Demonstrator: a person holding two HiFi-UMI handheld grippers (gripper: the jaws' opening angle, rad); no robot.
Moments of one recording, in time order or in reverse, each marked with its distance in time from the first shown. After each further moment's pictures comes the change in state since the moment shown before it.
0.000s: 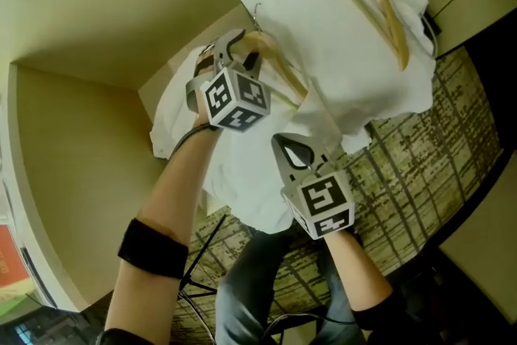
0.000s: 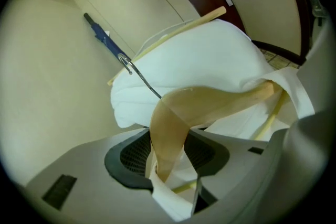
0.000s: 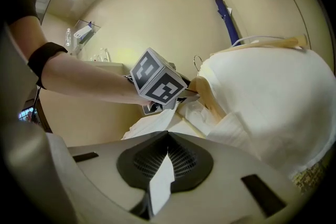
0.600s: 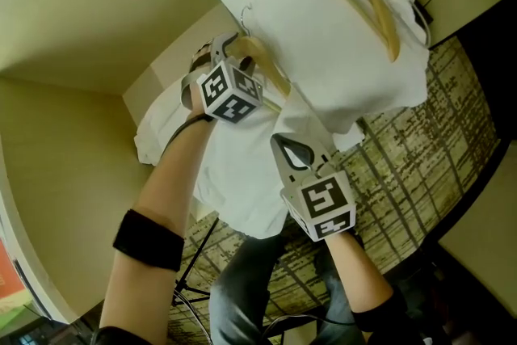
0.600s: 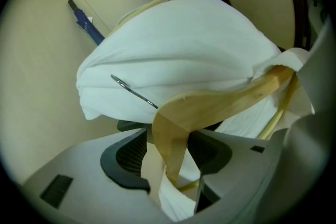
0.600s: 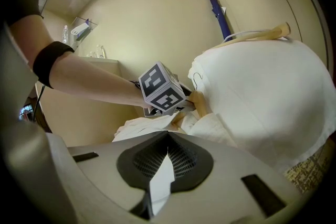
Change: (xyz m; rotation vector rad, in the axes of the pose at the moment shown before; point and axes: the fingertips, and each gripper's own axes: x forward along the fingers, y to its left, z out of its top) left arm 0.054 -0.051 -0.029 0.041 0.067 -0.142; right arm -0.009 -0.030 -0.022 0.004 0.010 -0.043
